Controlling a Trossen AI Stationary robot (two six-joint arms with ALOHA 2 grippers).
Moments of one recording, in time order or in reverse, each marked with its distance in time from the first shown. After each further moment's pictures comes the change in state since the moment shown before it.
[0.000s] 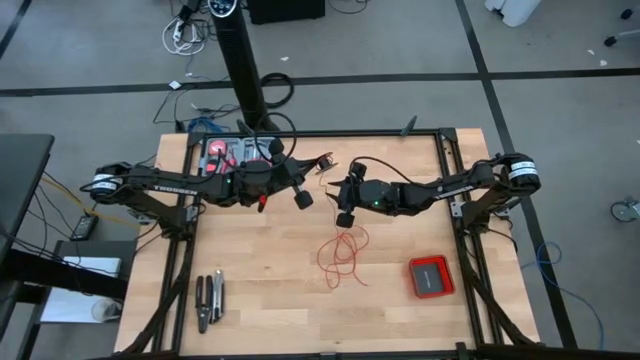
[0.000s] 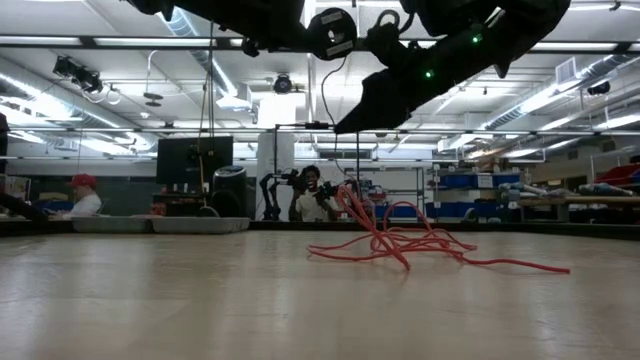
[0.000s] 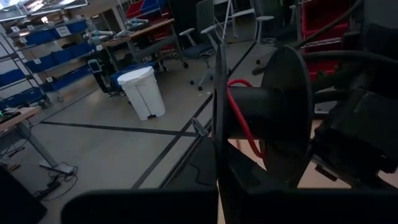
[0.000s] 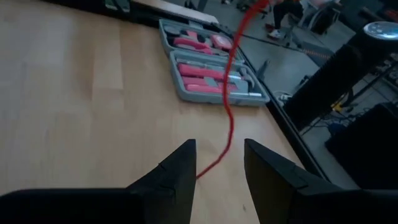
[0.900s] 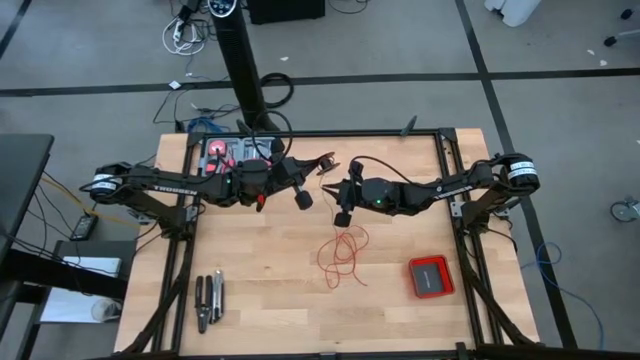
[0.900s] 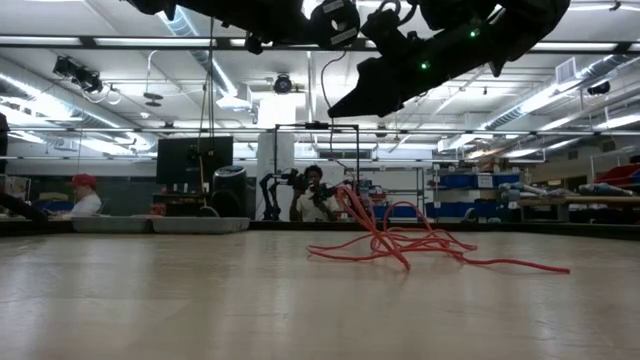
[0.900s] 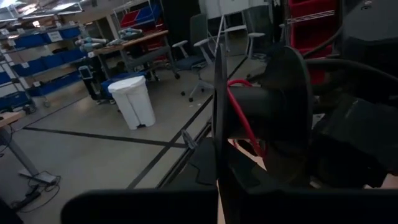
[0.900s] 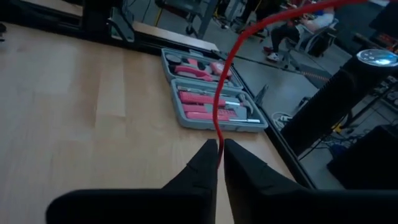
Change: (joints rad) left arm 0.000 0.000 0.000 0.052 0.043 -0.026; right arm -0.002 0.003 0.000 0.108 -0.032 -0.050
